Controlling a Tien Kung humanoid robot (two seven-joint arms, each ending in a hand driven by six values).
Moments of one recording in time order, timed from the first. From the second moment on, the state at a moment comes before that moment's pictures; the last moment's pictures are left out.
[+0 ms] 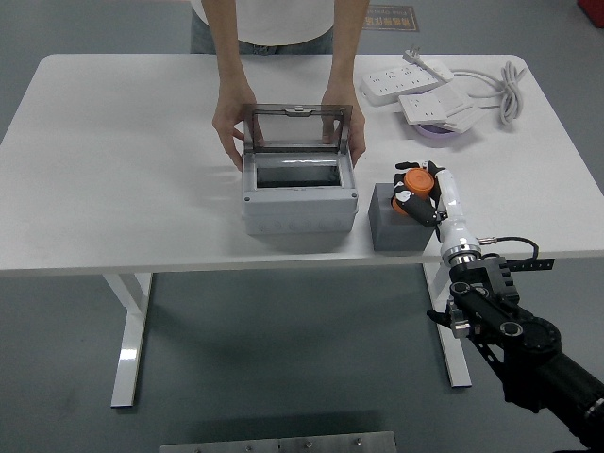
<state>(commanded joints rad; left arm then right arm) -0.18 0.34 -0.82 -0.43 0.87 0.00 0.62 0.43 -0.13 0.90 0.84 -0.99 -0.41 0.44</state>
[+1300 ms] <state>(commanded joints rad) -0.18 0.34 -0.83 -0.43 0.90 0.00 0.62 0.58 -0.21 0.93 0.98 -1.21 -0.42 0.30</state>
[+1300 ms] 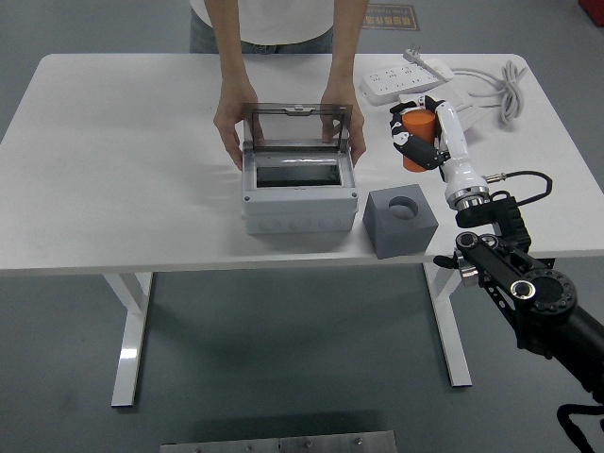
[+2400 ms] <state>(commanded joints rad) -0.19 0.36 -0.85 -0.43 0.92 -0.01 0.64 0.91 -0.16 0.55 0.94 -1.86 -0.28 -0.07</state>
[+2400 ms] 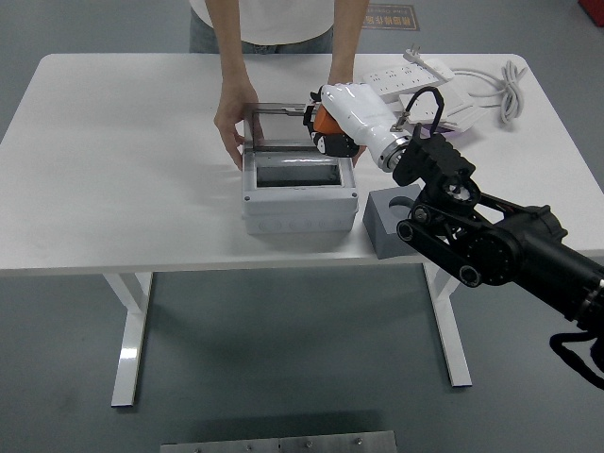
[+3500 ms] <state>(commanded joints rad) -0.22 0.37 -0.89 -0.44 0.97 -0.04 0.65 0.90 0.00 0.49 0.65 -1.77 -0.49 -0.06</state>
